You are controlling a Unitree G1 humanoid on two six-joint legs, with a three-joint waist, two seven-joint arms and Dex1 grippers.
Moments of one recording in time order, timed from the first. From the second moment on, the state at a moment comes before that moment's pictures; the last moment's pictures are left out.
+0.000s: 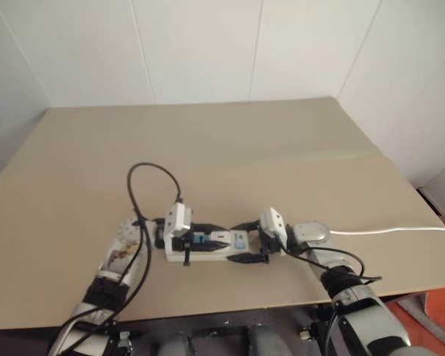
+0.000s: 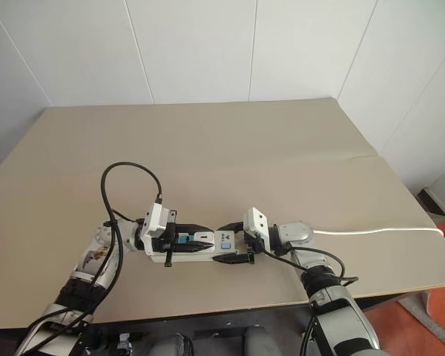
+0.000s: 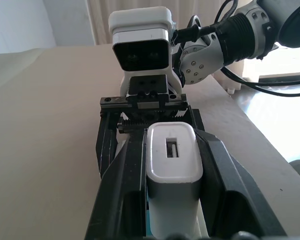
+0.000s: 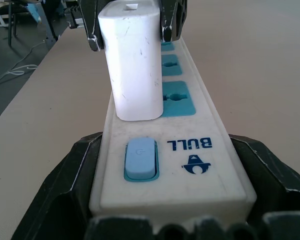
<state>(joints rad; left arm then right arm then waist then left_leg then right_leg) -0.39 0.44 -0.17 0.20 -0.36 -0.06 -1.34 -0.58 -0.30 0.23 0.67 0.21 -0.27 1.39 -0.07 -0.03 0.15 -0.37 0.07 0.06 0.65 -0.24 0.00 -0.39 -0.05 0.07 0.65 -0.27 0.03</state>
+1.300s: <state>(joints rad) -0.33 0.76 -0.01 -0.05 -0.47 0.18 -1.40 -0.58 -0.29 0.23 0.69 0.21 -0.27 1.43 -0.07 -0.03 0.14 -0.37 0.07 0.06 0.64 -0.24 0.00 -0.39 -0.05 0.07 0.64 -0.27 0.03</state>
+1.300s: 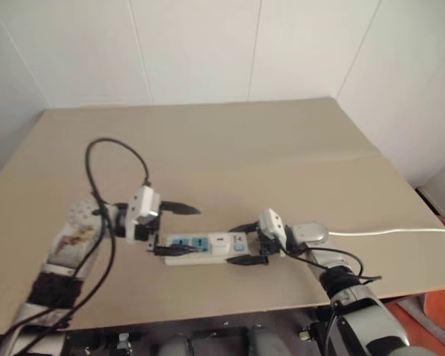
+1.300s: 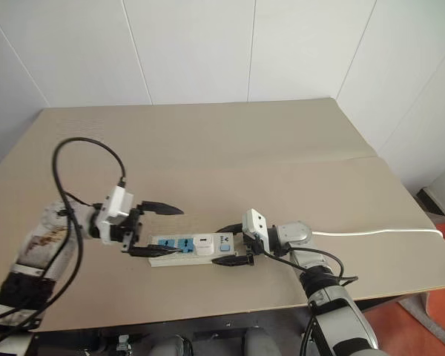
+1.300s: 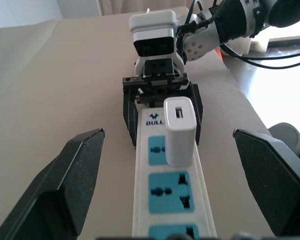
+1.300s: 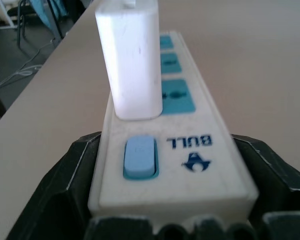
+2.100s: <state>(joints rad) 0.00 0.83 0.20 -0.06 -0.44 0.17 -1.21 -0.23 -0.73 -0.02 0.15 0.32 -0.01 1.33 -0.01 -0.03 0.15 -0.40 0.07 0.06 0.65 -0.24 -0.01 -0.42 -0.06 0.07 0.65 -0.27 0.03</state>
